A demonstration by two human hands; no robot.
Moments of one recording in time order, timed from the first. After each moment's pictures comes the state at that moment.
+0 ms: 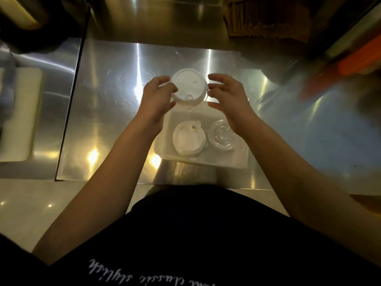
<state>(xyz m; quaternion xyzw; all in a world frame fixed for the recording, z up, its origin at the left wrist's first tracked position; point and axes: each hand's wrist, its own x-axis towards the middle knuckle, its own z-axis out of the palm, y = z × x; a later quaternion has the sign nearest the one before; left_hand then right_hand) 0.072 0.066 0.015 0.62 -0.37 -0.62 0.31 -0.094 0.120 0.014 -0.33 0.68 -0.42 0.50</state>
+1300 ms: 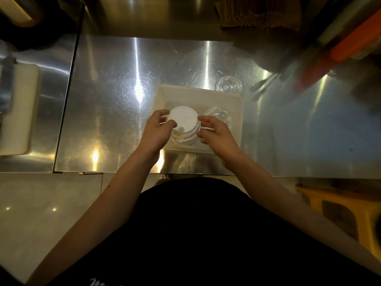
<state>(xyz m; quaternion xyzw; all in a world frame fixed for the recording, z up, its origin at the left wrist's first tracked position) 0.087 0.162 -0.013 0.65 -0.42 -0.60 0.20 -0.066 0.225 -0.019 -0.29 0.69 -0.36 0.55</state>
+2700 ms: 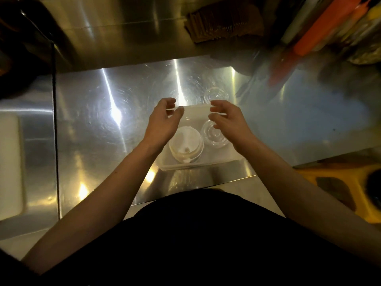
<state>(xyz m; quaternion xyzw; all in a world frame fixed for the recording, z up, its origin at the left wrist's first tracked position) 0.073 0.092 0.004 0.53 -0.64 -0.53 0.19 -0.083 0.182 0.000 -0.27 0.77 -0.42 0.41</state>
